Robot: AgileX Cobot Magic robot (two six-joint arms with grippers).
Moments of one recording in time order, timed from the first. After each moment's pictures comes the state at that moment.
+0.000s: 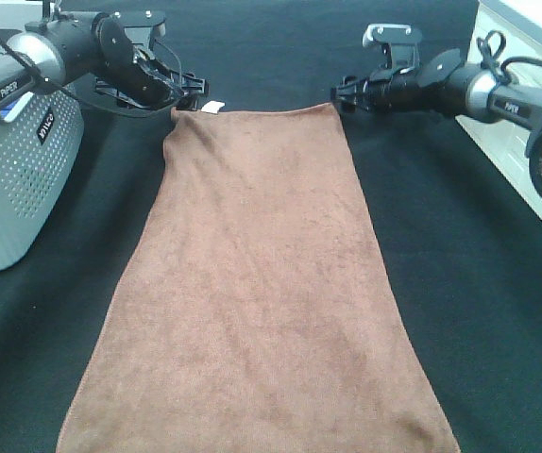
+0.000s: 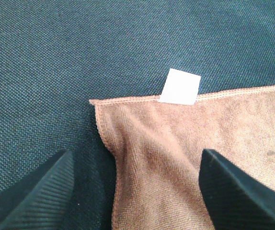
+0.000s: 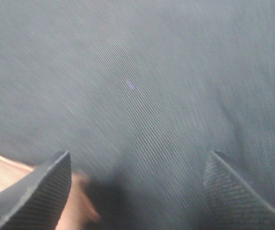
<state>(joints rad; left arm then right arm) -0.22 2.75 -2.53 -0.07 0.61 -0.05 0.14 2.80 -2.36 0.77 0.21 -0.73</state>
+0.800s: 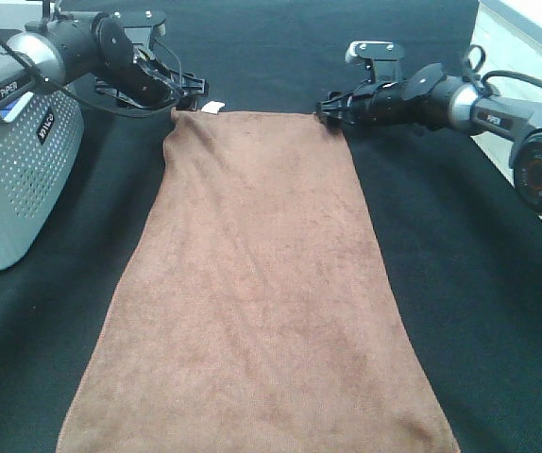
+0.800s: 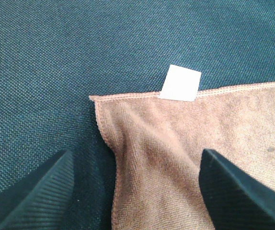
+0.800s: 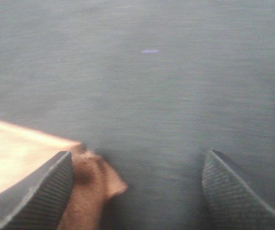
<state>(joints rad) -0.22 2.75 -2.53 -0.07 0.61 -0.05 0.18 2.83 -2.36 0.77 0.22 -0.72</state>
